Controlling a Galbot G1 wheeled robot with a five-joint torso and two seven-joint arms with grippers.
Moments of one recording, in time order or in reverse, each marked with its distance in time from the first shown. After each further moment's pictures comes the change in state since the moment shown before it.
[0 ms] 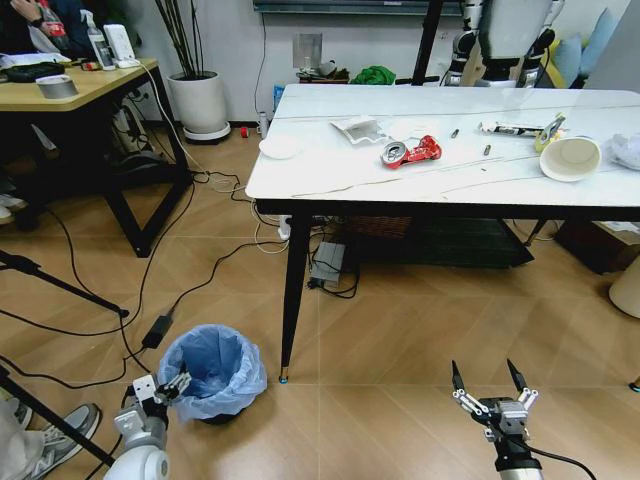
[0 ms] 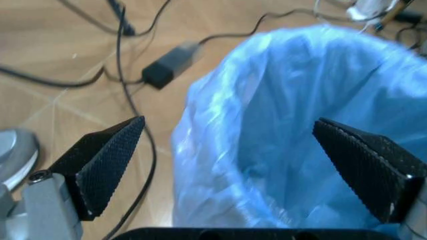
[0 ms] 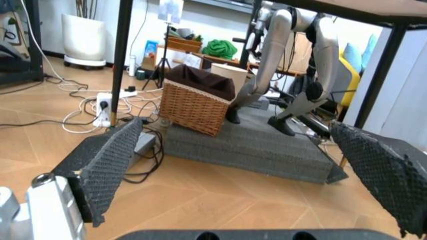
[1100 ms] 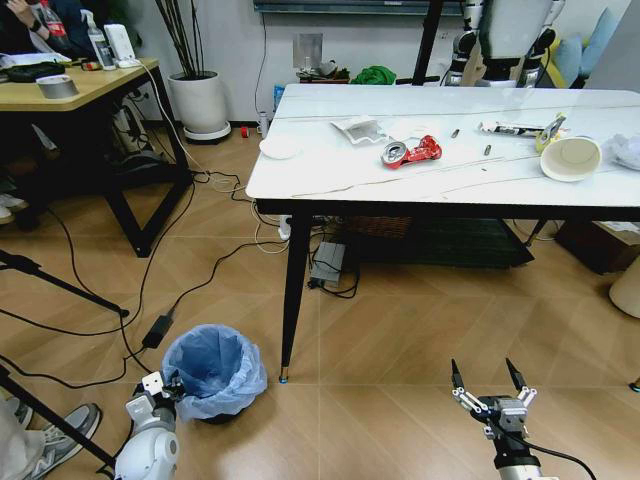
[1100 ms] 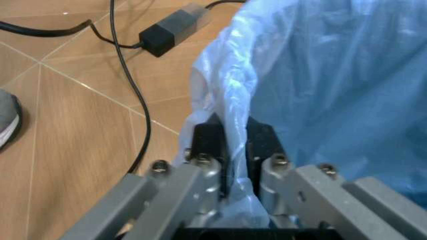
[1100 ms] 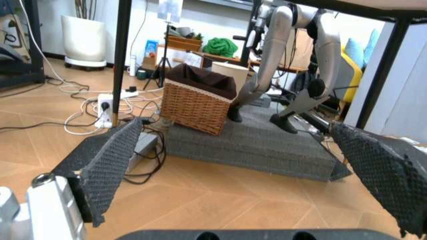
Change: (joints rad) left arm -0.085 -0.022 0.007 0.092 -0.017 0.072 -0.019; right arm 0.008 -0.002 -0.005 0.008 0.014 -0.030 -0.002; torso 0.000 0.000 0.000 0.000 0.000
